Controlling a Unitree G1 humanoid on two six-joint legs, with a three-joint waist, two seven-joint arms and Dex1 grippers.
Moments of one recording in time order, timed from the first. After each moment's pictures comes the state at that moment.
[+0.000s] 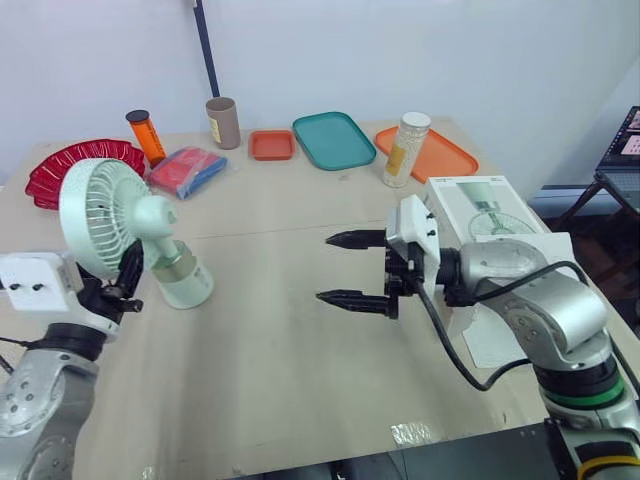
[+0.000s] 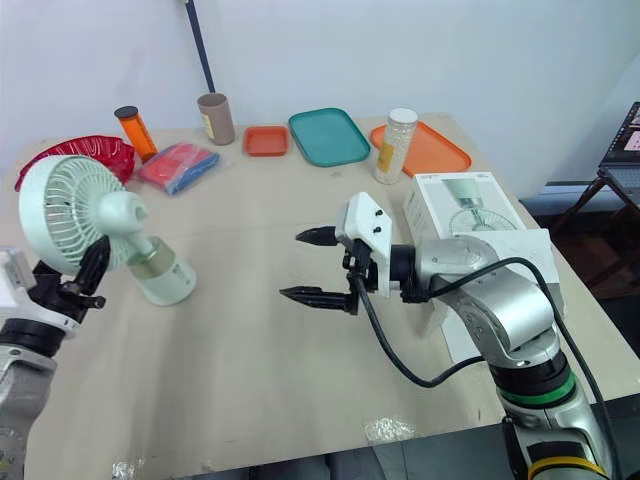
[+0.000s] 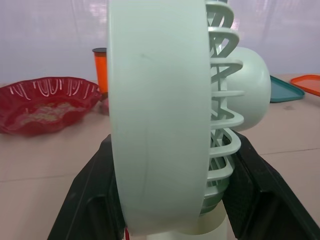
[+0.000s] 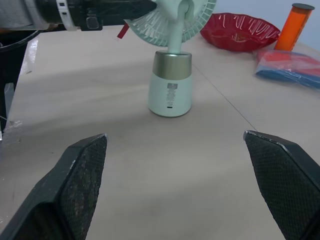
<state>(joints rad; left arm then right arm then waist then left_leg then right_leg) 0.17 0.37 0.47 -0.84 -0.64 0.58 -0.03 -0.58 -0.67 0.12 -0.46 0.60 0.73 0.91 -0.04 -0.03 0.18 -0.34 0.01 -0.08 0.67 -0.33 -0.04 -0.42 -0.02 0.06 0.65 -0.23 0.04</state>
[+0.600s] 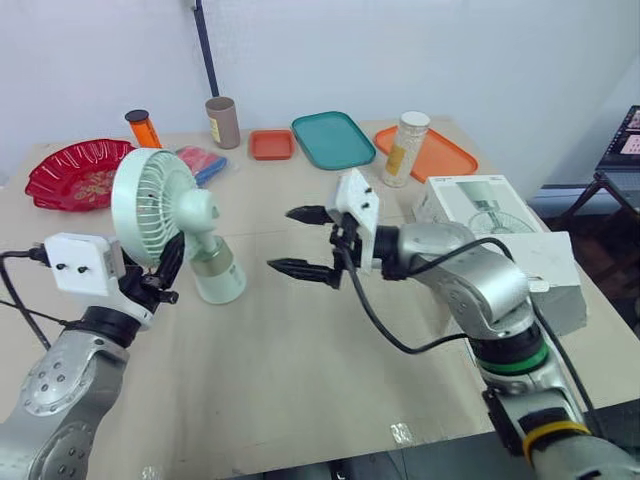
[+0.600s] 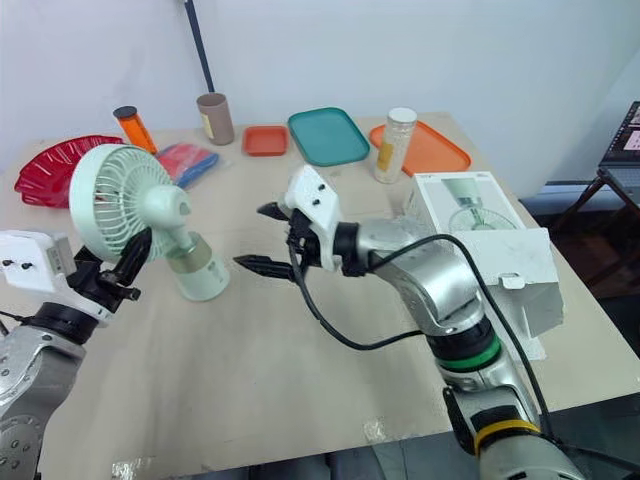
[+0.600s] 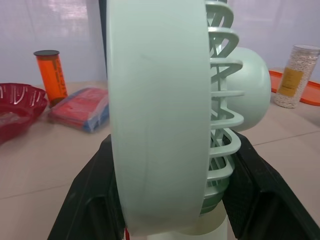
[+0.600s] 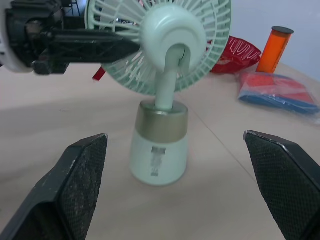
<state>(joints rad) 0.07 0.42 0.36 -0.88 -0.70 0.66 0.01 -0.78 -0.39 0.26 -0.28 0.45 0.75 0.74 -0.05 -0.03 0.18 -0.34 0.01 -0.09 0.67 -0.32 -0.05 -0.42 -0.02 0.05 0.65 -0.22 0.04</state>
